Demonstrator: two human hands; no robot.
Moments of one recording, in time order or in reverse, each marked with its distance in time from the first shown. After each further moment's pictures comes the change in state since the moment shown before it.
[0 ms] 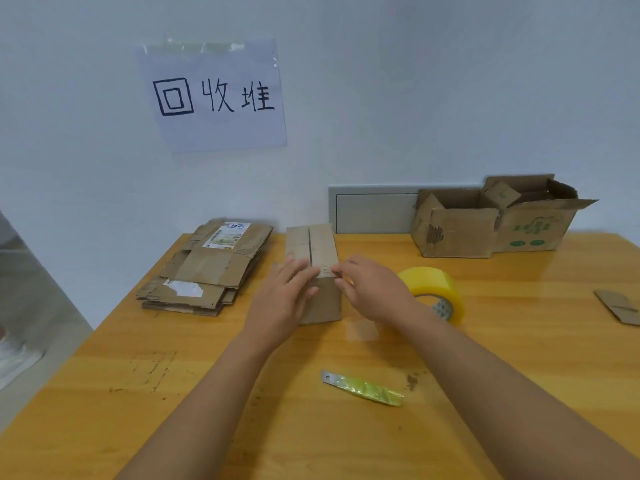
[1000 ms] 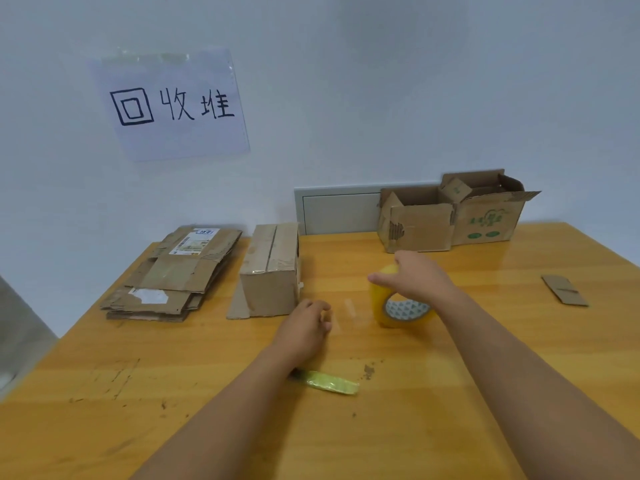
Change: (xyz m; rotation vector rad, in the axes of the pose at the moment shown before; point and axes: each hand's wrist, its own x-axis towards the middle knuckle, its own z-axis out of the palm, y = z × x) left_hand 0.004 0.069 0.079 -0.034 -0.464 -0.290; right_hand -0.045 0.100 -0.058 -0.066 -0.122 0.546
